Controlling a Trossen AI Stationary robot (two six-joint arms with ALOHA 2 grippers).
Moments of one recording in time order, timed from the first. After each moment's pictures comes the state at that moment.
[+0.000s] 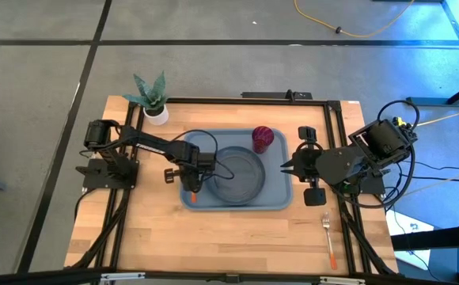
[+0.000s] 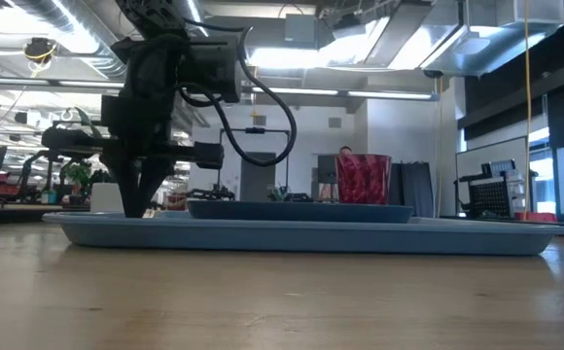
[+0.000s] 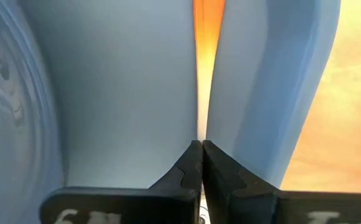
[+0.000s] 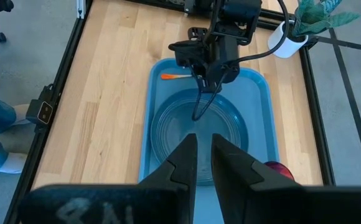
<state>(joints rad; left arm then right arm) 0.03 1.71 0.98 -0.76 0.11 1.32 0.49 1.66 2.35 -1.57 0.40 0.21</state>
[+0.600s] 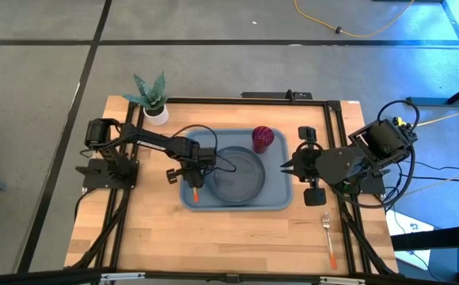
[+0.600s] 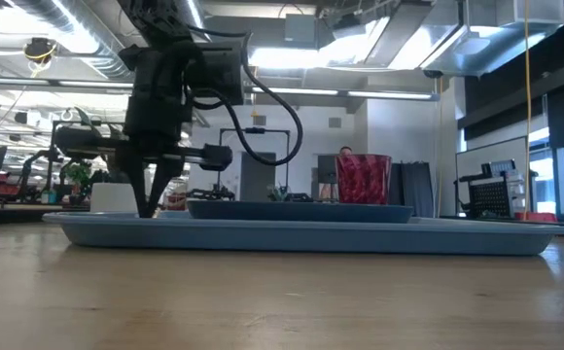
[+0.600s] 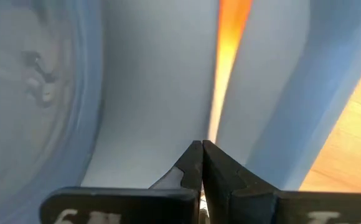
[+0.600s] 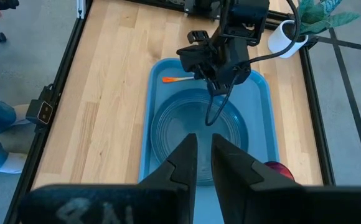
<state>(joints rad) 0.08 1.71 0.98 -0.72 0.15 1.21 0.49 1.66 2.35 -1.57 0.40 0.21</state>
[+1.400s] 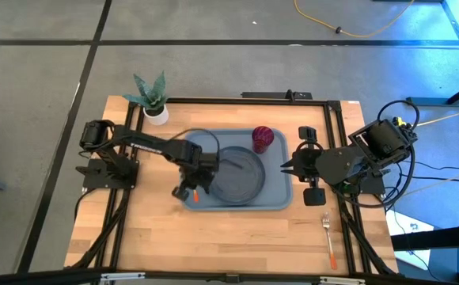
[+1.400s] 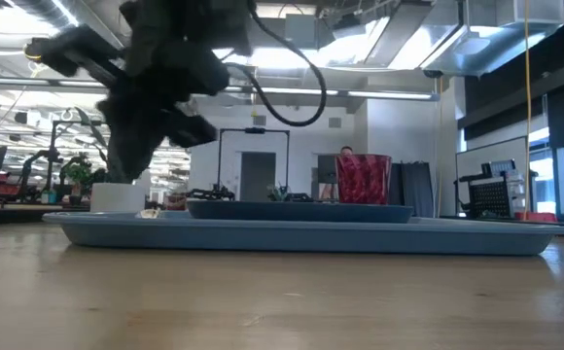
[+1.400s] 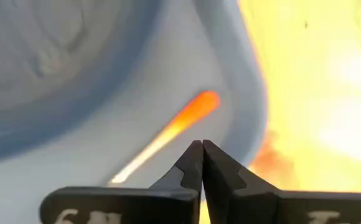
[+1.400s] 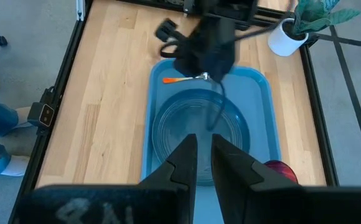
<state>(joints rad) -0.04 1.67 1.13 -0.88 0.28 0.30 0.49 1.66 2.35 -1.57 0.40 0.23</state>
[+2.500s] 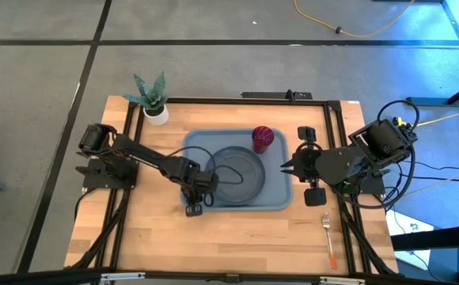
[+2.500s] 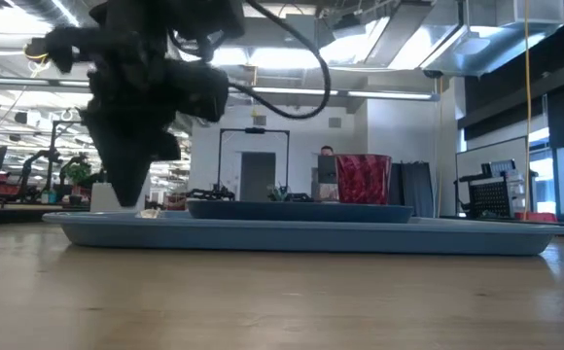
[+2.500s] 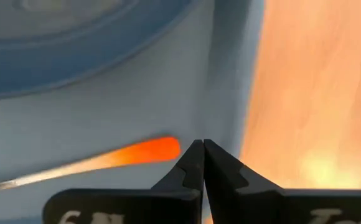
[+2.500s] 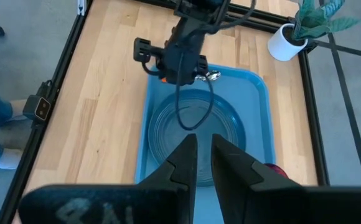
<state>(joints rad) -0.20 1.70 1.03 -0.62 0.21 -0.42 0.49 1.66 2.35 -1.57 0.40 0.18</state>
